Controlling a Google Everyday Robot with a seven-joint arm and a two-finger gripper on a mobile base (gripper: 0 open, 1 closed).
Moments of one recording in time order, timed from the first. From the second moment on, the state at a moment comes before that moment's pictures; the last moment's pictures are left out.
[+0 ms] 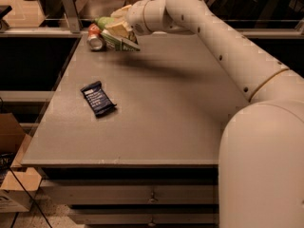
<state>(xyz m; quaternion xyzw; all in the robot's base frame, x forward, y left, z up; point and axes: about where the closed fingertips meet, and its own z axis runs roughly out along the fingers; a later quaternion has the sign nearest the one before) 0.795 0.113 0.956 -0.54 0.59 0.18 0.57</state>
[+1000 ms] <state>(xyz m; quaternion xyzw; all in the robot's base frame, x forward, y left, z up) 0.794 0.122 0.952 -0.54 0.59 0.19 0.57</state>
